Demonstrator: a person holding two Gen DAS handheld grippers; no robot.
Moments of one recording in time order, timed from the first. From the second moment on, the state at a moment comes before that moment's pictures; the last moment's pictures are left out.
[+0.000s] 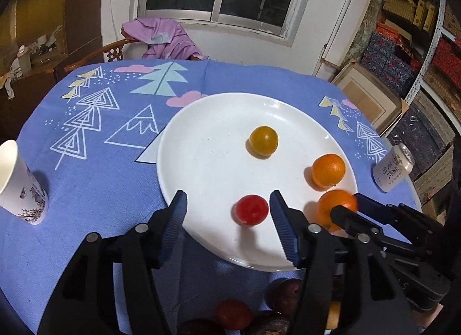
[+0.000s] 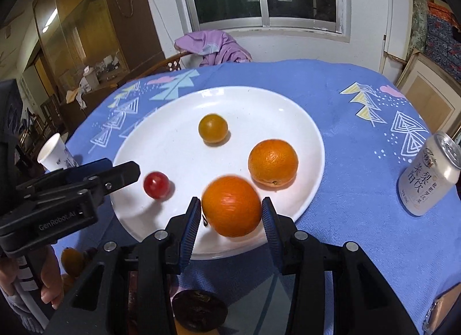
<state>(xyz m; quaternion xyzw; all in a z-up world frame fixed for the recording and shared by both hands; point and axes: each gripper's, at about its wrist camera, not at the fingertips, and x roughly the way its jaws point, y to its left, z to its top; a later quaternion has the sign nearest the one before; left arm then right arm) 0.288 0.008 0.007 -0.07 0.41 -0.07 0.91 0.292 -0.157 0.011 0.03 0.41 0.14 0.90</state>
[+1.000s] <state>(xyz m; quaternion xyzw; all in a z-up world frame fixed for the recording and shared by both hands) 0.066 0.079 -0.015 -0.07 0.37 0.01 0.93 0.113 -0.248 0.022 0.13 0.33 0.14 0.92</state>
